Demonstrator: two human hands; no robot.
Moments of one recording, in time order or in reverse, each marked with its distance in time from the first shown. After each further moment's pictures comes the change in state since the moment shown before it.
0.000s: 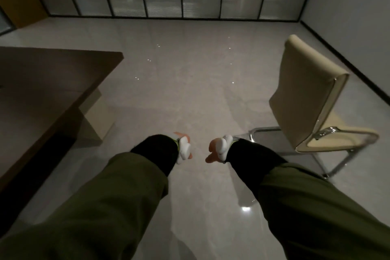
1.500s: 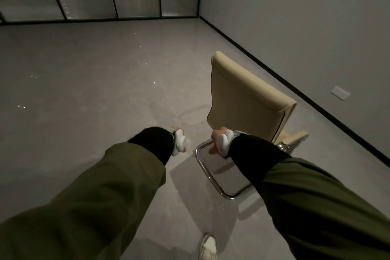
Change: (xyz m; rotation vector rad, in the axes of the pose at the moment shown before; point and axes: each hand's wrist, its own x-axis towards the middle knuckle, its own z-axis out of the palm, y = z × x) left_hand 0.414 0.162 -0.224 -0.006 -0.074 0.404; right_hand 0.250 0.215 -0.218 0.122 0.273 0.403
